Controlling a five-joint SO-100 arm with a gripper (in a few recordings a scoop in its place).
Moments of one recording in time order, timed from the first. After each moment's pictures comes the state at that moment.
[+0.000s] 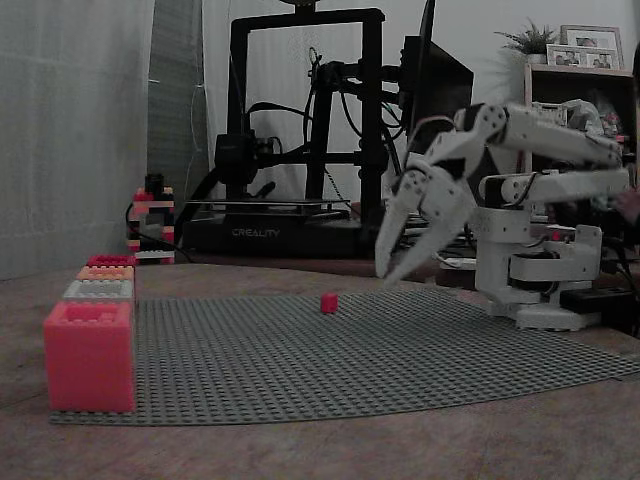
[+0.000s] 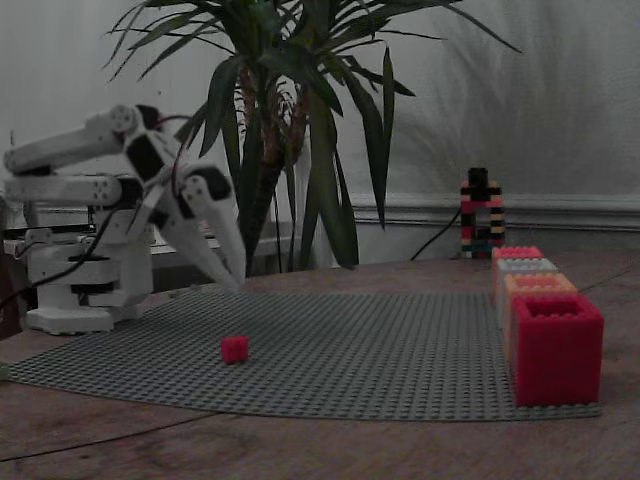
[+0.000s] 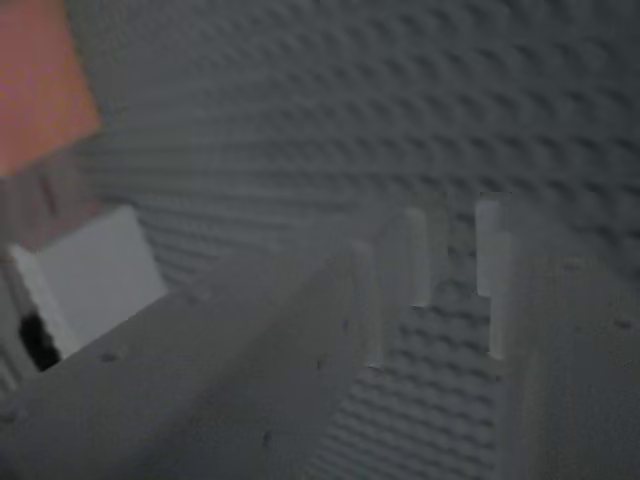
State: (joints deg) arm 0.0 166.8 157.2 69.7 -0.2
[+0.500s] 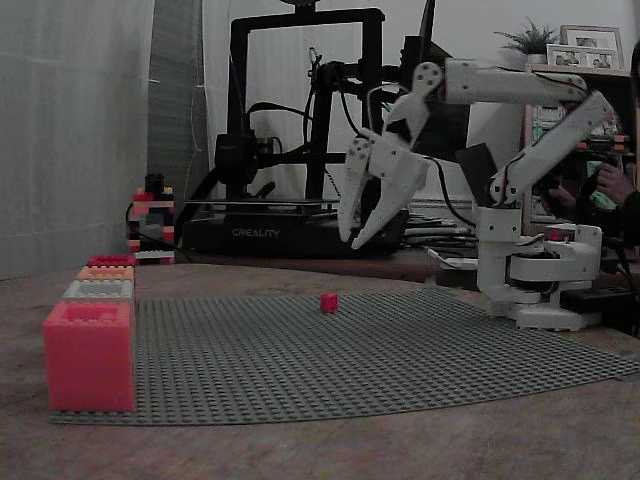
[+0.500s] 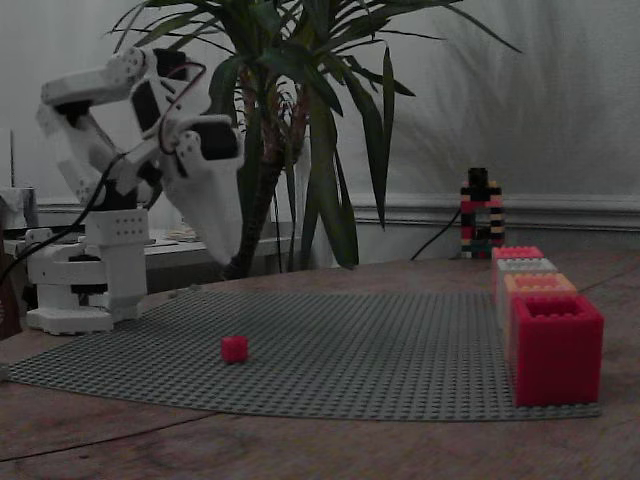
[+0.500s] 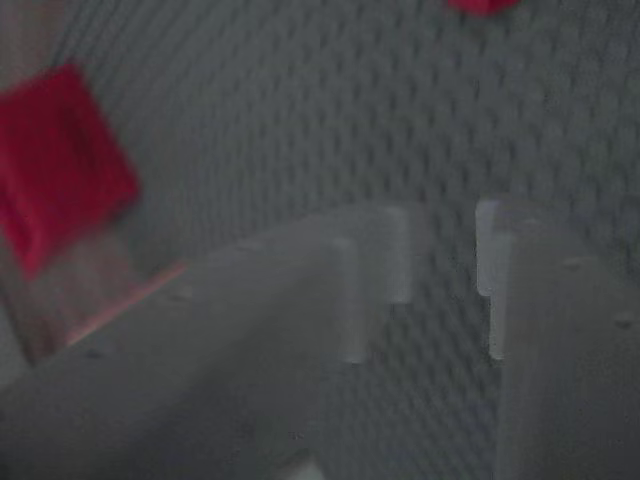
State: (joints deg) arm 19.6 132.4 131.3 69.8 1.8
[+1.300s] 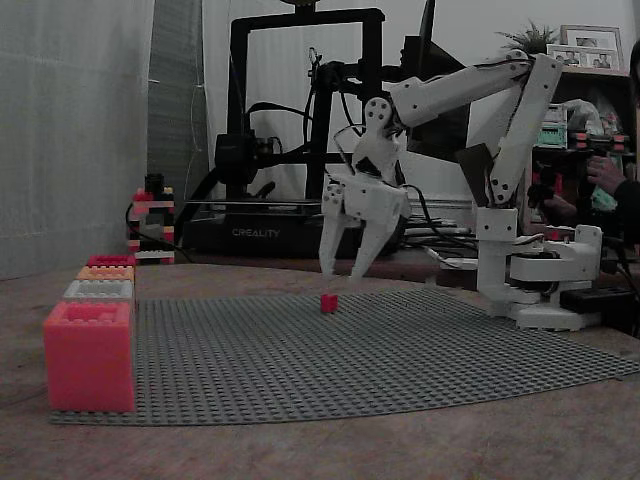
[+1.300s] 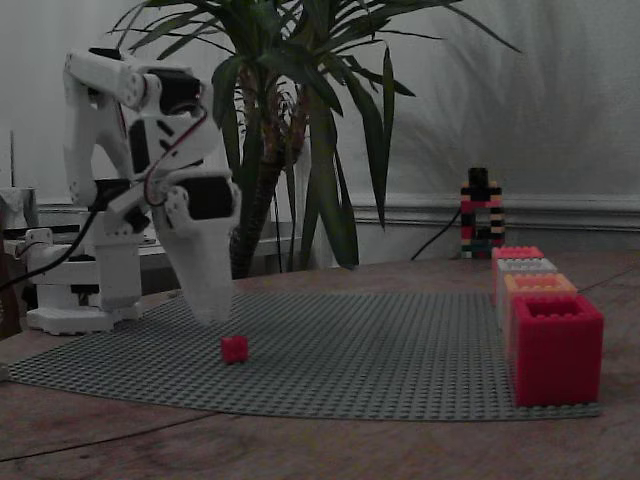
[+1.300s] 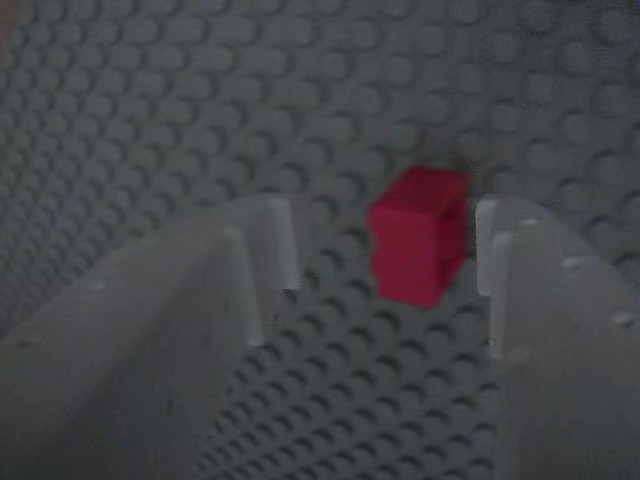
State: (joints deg) arm 28.2 108.0 126.7 60.4 -0.4
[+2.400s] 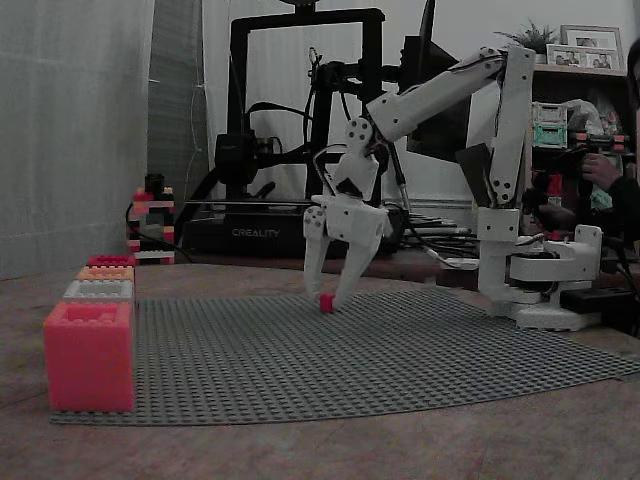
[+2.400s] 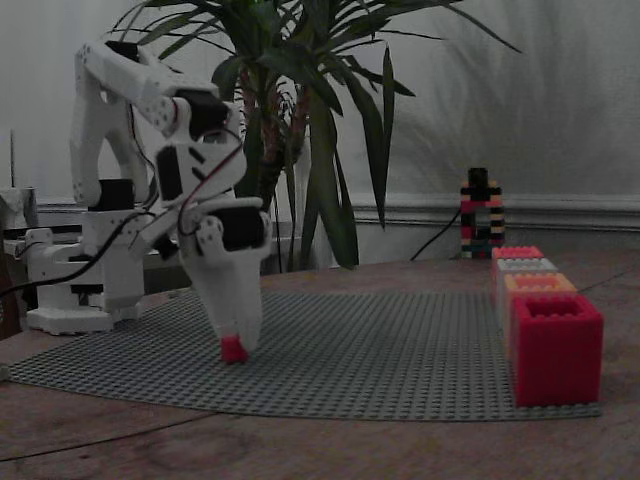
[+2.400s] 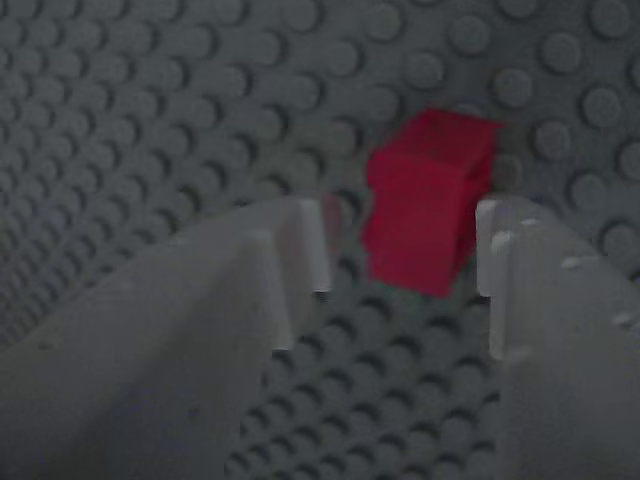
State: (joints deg) arm 23.7 96.2 123.7 53.6 -0.2
